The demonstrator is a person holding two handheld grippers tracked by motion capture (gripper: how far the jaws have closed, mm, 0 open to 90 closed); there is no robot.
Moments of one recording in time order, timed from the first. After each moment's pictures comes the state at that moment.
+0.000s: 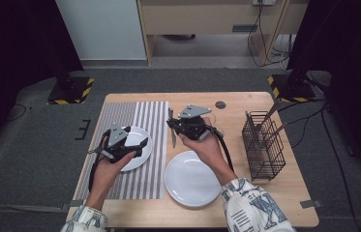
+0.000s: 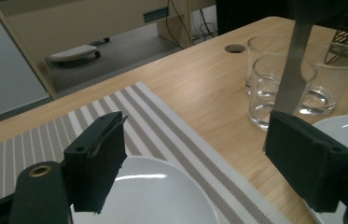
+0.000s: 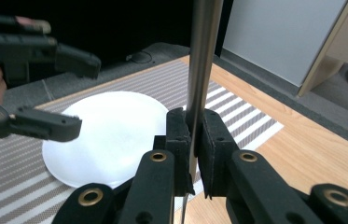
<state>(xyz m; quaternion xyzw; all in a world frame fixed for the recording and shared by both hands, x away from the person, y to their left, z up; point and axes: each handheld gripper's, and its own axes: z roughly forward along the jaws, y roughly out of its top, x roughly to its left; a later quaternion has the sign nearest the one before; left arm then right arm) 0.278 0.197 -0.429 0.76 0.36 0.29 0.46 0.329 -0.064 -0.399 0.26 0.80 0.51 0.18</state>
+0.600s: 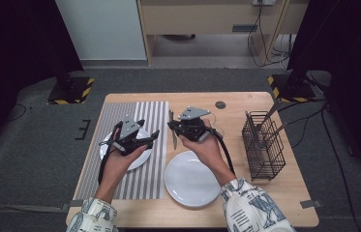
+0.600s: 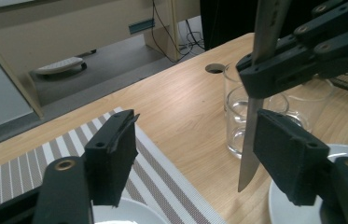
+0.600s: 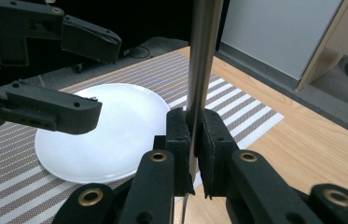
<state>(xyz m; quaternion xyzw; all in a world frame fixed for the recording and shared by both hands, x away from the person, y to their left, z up) 0.289 0.166 -0.411 0.76 0.34 0.28 0.48 0.333 -0.063 -0.410 0.27 0.80 0.50 0.18</state>
